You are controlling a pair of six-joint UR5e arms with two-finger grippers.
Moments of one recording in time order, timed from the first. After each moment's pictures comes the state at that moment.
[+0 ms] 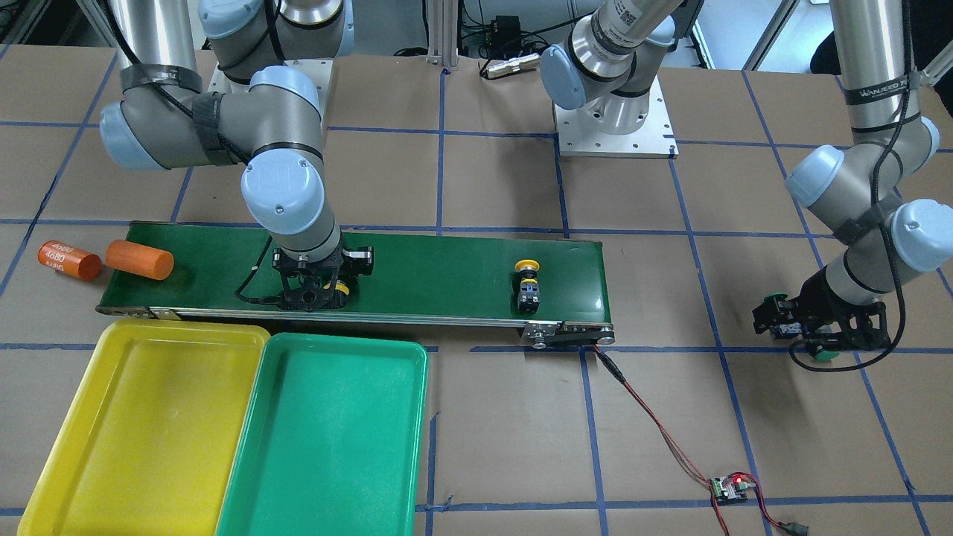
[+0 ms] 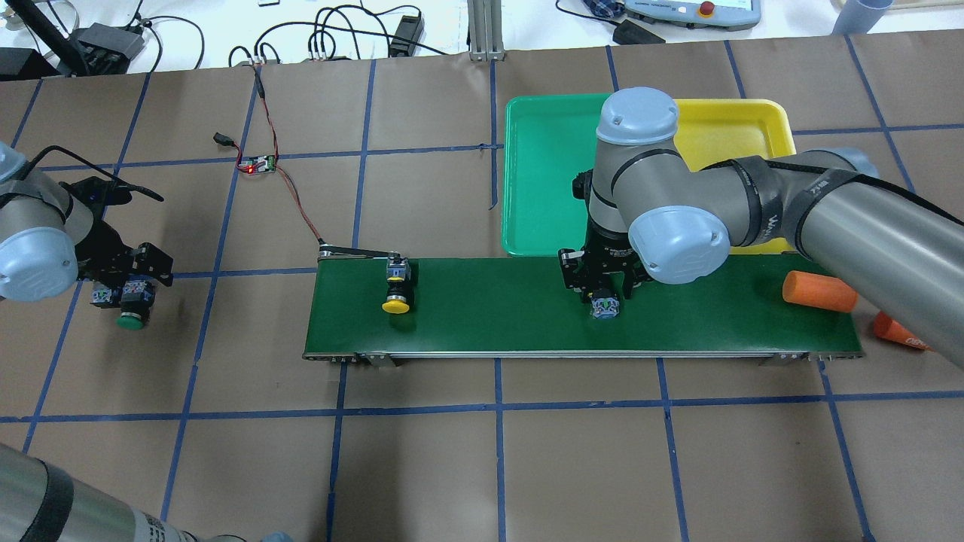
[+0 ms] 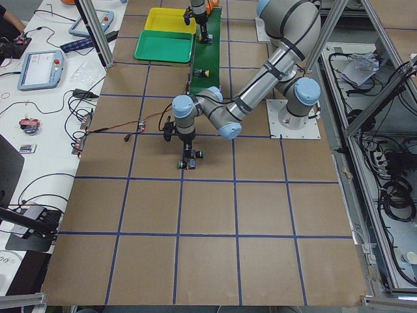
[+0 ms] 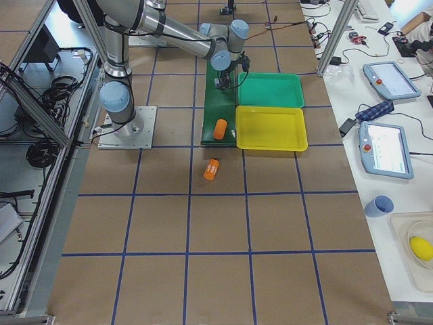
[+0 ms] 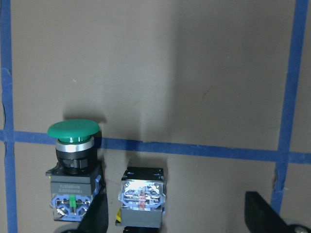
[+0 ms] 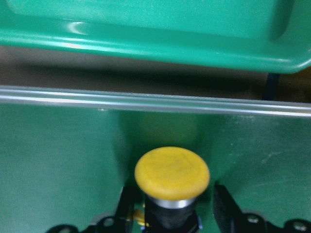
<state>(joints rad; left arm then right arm) -0.98 -1.98 -1.90 -0.85 1.61 0.56 1.73 -1.29 1.87 -1.96 -1.56 0.11</state>
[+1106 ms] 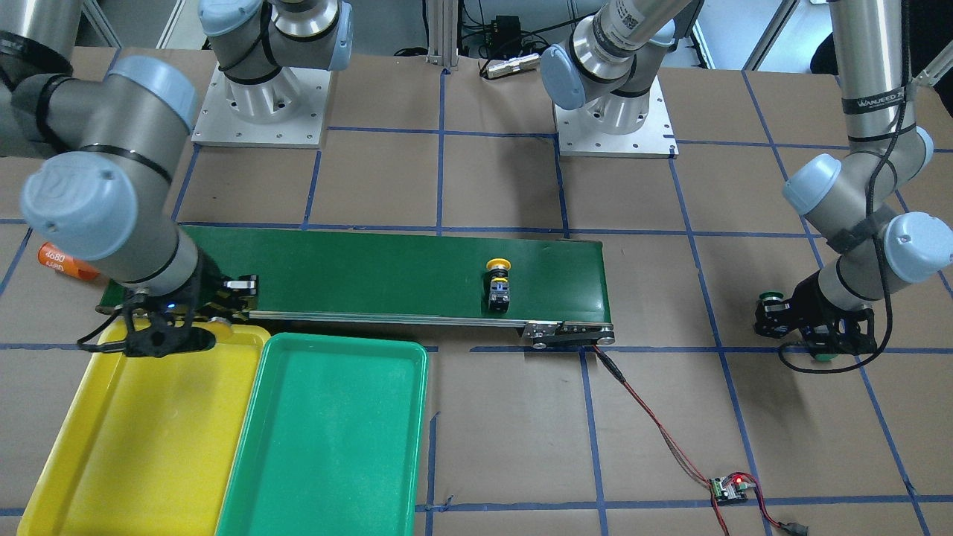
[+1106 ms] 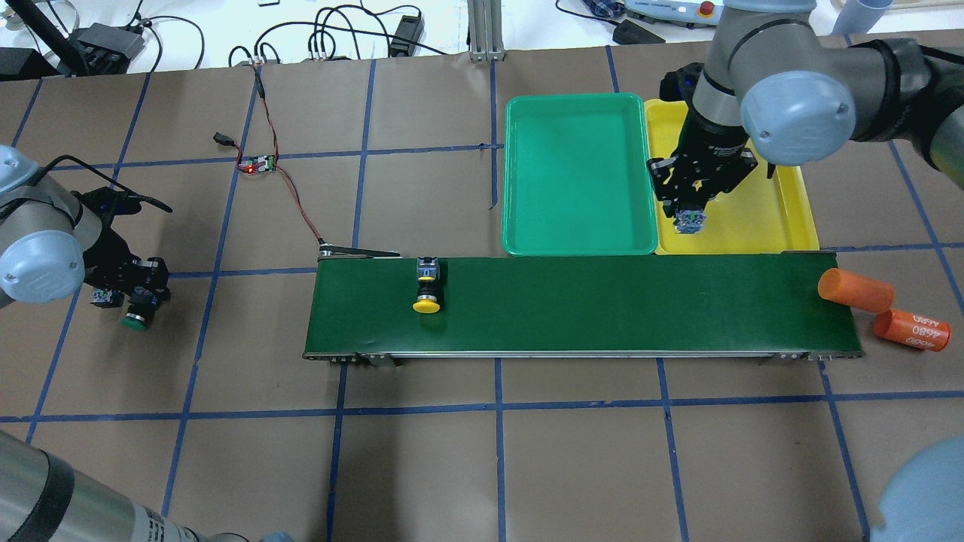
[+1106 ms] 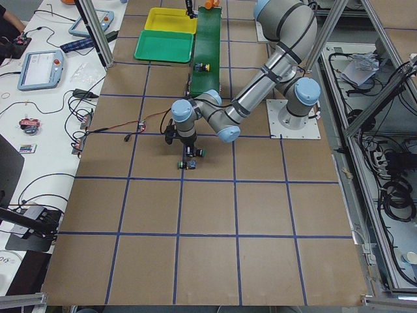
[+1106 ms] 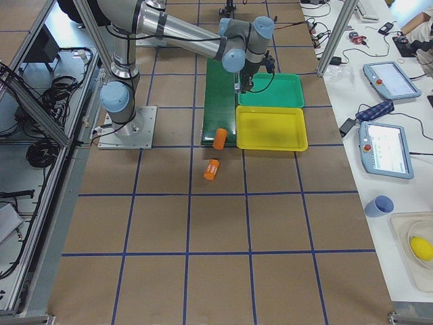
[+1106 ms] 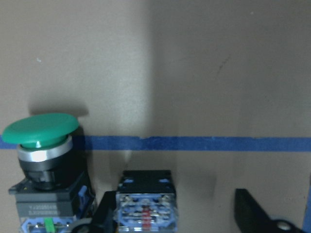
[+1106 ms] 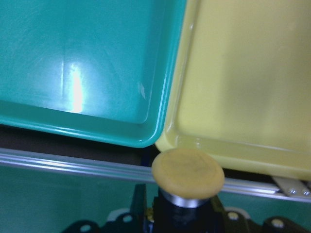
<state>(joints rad) -0.98 -2.00 -1.90 -0.88 1.62 0.58 1.46 -1.25 1.64 -1.83 -1.56 -0.24</state>
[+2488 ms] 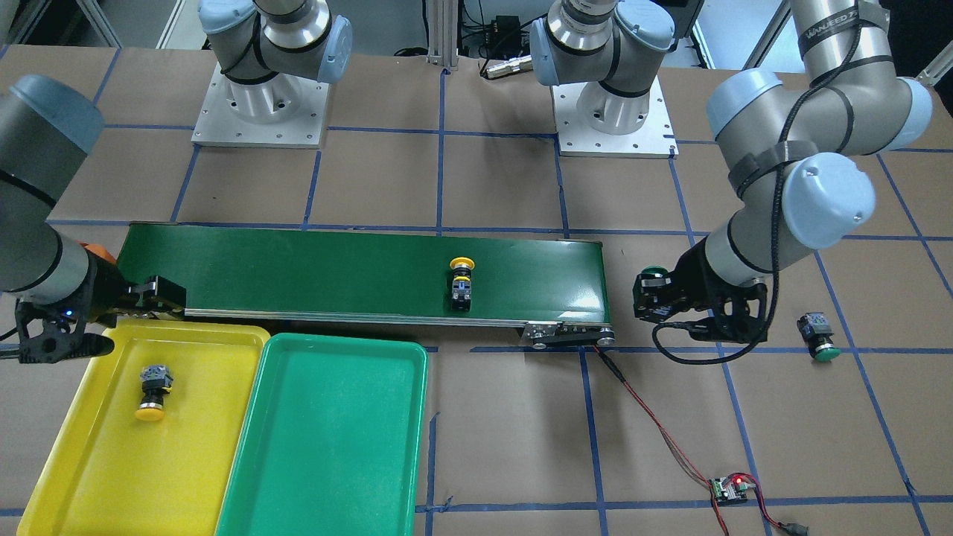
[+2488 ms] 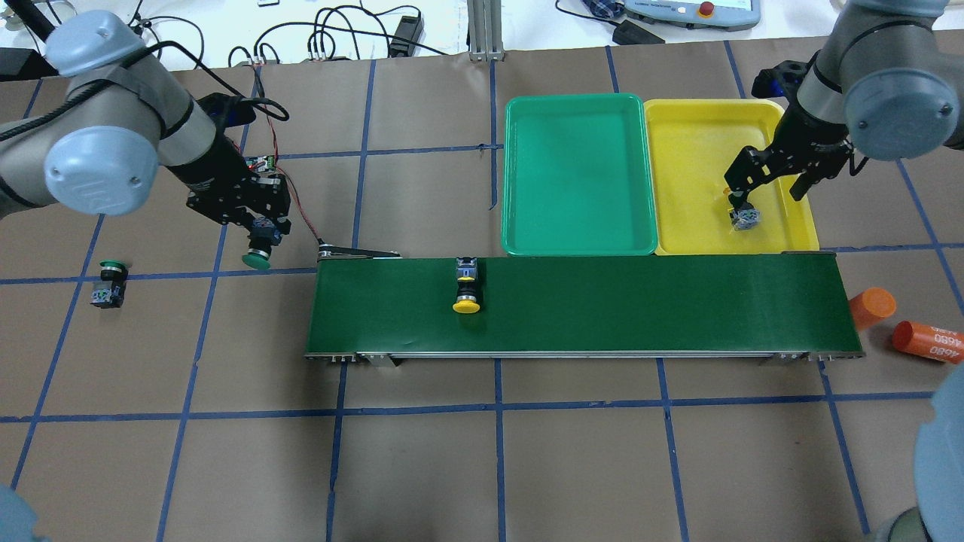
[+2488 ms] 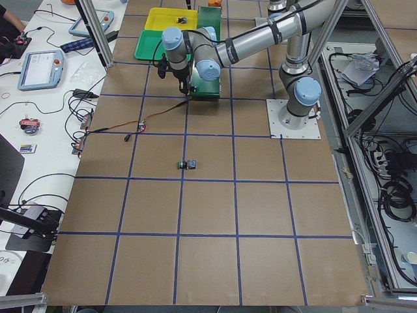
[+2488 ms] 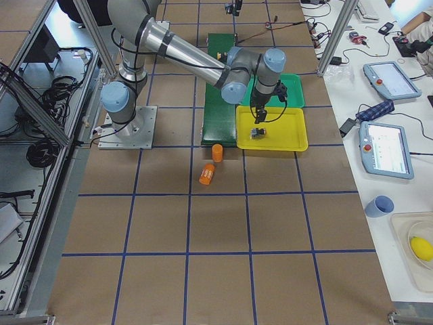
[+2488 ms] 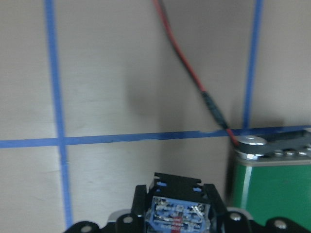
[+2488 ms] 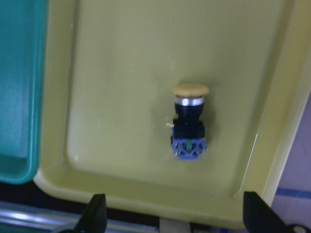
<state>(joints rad) -1.41 -1.82 -1.74 -1.28 1.44 0.14 1.30 -1.30 1.71 -1.81 -1.56 -0.40</state>
